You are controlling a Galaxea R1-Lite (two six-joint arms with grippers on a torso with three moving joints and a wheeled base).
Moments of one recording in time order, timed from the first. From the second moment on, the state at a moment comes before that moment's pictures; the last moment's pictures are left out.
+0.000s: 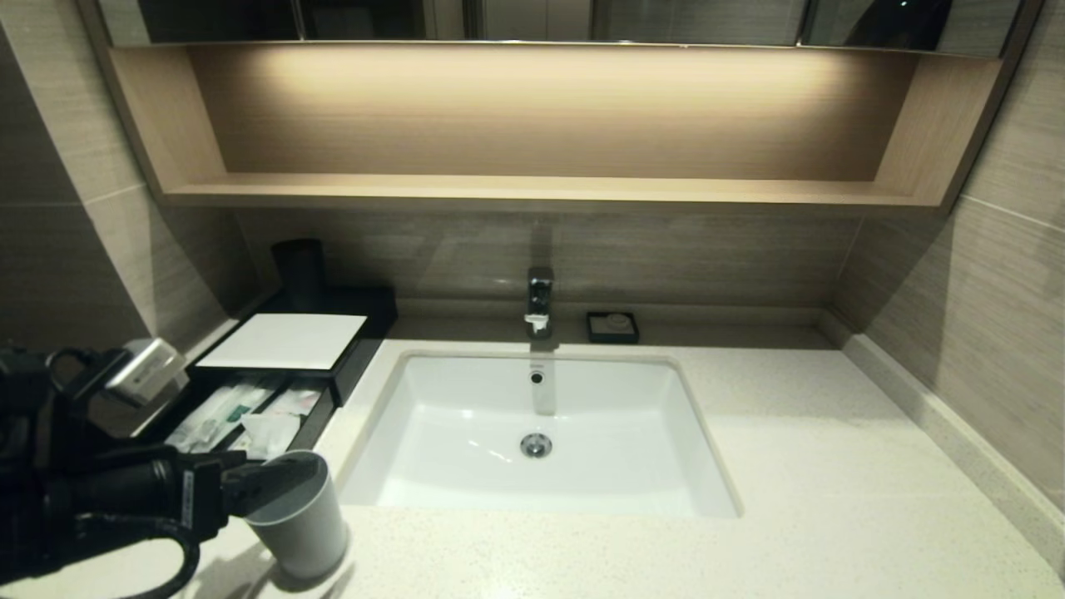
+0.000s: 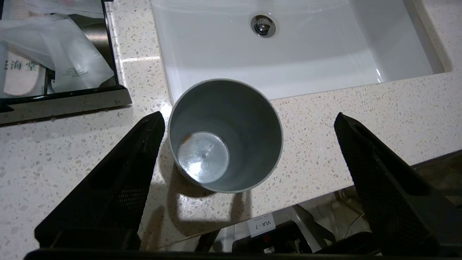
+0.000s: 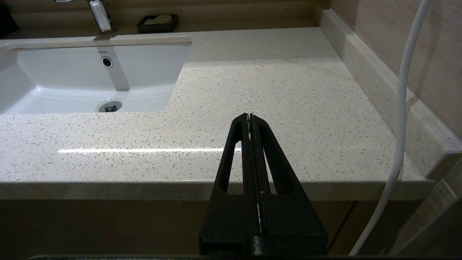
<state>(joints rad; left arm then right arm) -0.06 1.23 -0.49 -0.17 -0.39 -0.05 0.00 0.00 0.00 -0.01 0.00 0.05</state>
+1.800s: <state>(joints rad) -0.04 1.23 -0.01 -0.74 -0.38 -0.05 0.00 0.00 0.00 -0.01 0.00 0.05</state>
